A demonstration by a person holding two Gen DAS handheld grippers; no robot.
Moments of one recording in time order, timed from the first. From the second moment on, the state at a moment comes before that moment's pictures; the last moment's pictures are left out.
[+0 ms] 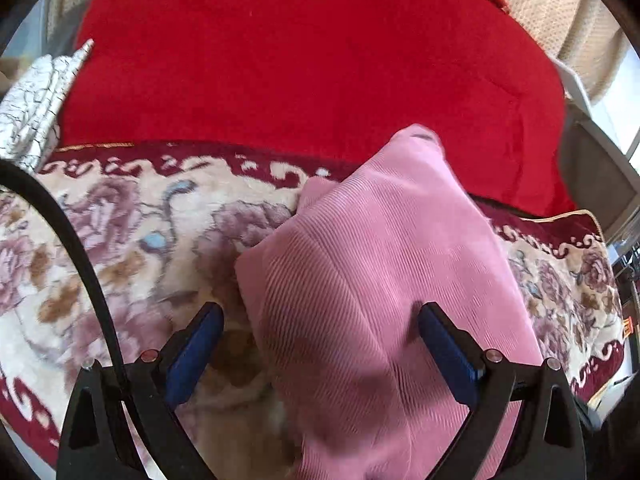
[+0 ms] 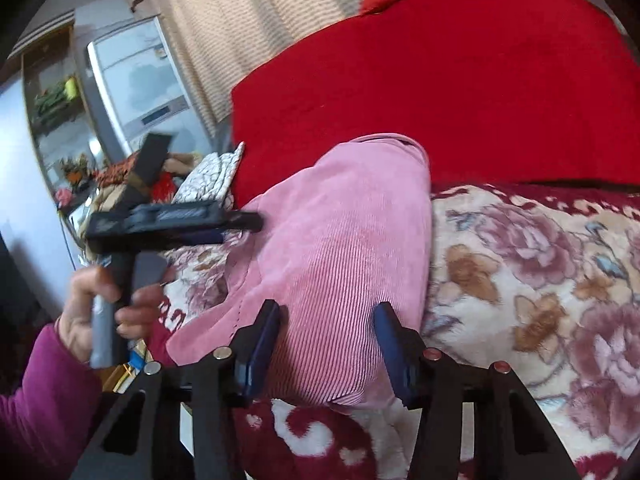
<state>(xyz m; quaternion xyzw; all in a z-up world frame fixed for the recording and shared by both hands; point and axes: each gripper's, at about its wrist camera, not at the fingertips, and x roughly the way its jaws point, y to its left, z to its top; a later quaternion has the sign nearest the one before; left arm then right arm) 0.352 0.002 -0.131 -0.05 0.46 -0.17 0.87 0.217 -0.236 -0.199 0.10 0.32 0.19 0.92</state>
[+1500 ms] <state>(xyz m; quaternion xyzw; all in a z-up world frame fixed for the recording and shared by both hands) 0.315 -0.031 -0.132 0.11 0.44 -0.08 0.89 0.255 -0.244 -0.168 0.13 0.29 0.16 0.93</state>
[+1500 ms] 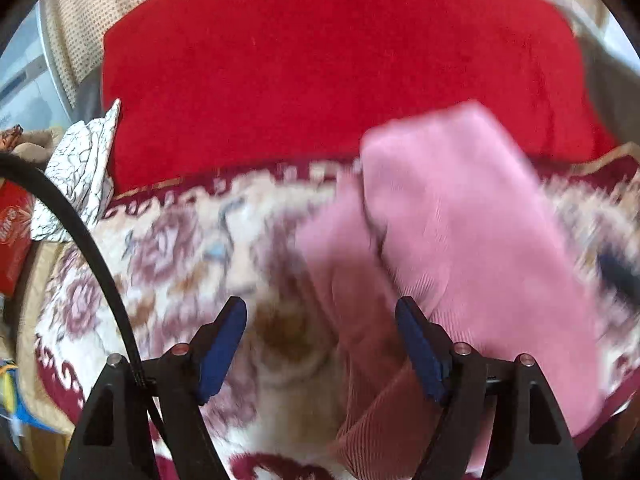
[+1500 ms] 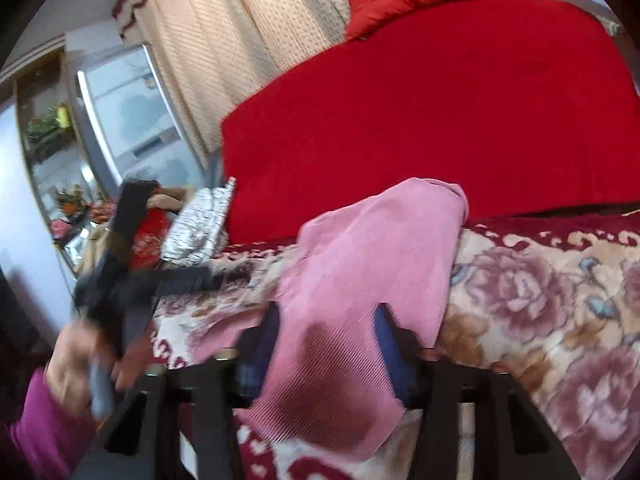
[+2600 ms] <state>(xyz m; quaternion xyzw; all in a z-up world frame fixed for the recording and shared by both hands) 0.297 -0.036 -0.156 0.14 0.38 -0.04 0.91 0.287 -0.238 -0.185 0.10 0.40 0.16 0.90</state>
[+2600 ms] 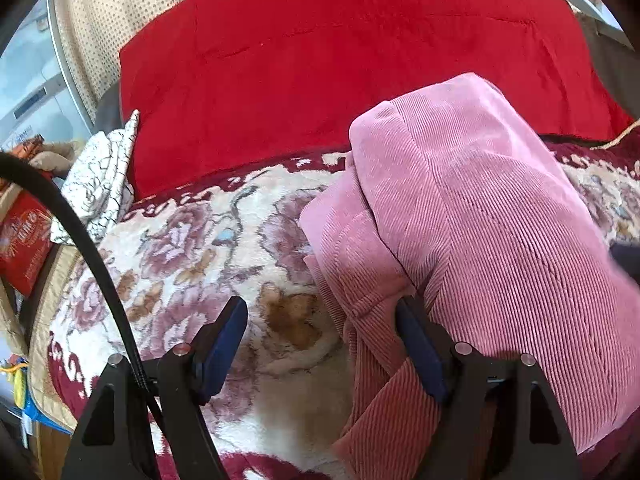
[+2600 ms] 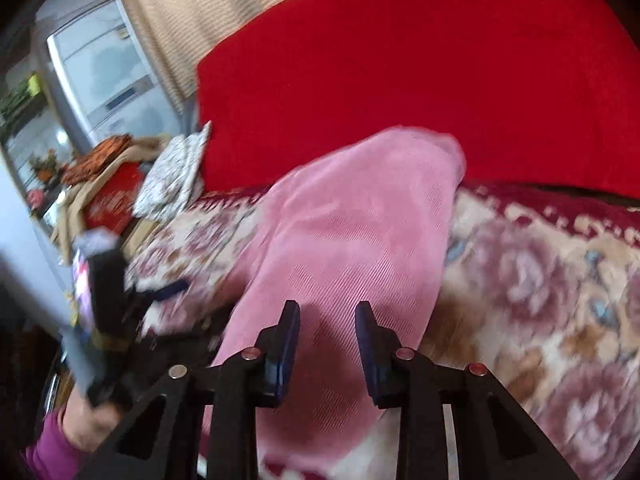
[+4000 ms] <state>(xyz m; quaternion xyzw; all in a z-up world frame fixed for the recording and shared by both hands) 0.311 0.010 -0.132 -0.06 0.40 -0.13 0.91 0.288 -0.309 -0.222 0.36 0.38 0.21 0.82</state>
